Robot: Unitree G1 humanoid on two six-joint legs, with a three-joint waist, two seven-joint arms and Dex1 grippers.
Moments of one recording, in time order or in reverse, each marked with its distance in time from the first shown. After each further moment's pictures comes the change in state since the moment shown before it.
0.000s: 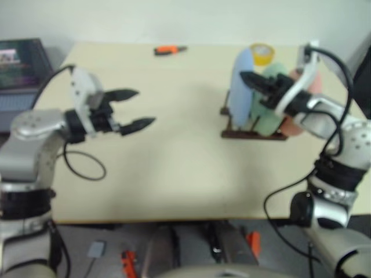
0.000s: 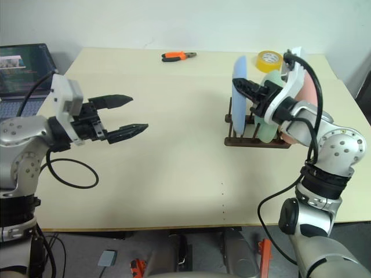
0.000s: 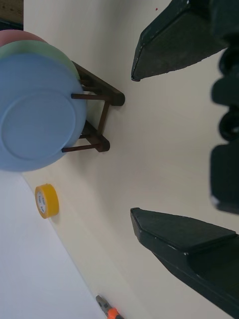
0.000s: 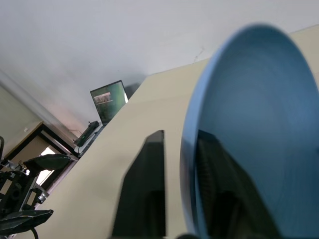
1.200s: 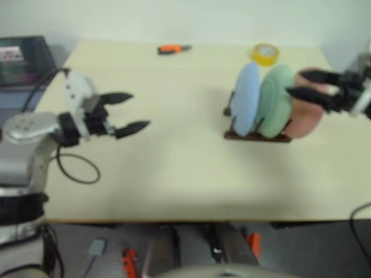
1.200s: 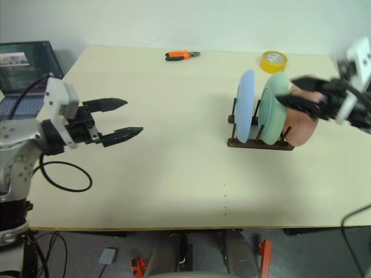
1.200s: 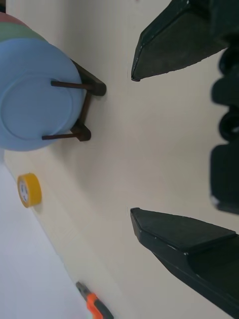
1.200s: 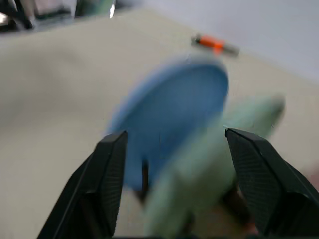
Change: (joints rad) left arm 0.085 0.067 0.052 -0.029 -0.001 0.014 0.000; right arm 0.321 -0.802 0.214 0.272 -0.432 -0.634 1.058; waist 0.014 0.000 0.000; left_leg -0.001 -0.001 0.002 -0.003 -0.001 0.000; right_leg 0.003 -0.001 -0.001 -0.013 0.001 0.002
